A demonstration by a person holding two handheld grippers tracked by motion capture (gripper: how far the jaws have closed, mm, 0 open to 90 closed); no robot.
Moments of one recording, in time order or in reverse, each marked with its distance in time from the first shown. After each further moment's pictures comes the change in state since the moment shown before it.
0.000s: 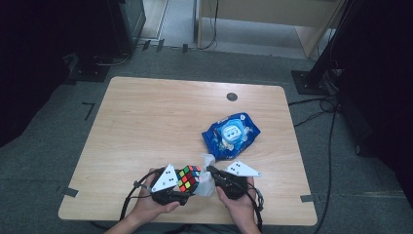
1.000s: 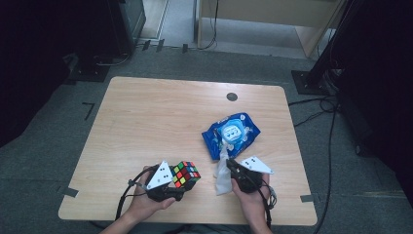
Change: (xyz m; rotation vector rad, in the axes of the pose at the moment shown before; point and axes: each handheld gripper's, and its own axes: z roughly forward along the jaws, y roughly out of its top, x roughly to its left) left arm 0.011 -0.003 -0.008 -0.008 0.061 -0.012; right arm -0.038 0.001 -0.016 0.000 -0.268 -0.013
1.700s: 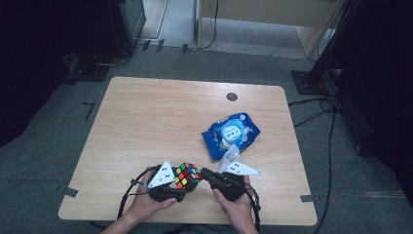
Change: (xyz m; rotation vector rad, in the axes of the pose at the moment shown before) left arm -0.001 -0.002 0.007 0.030 -0.061 -0.018; right arm 0.048 0.001 0.005 -0.002 0.435 0.118
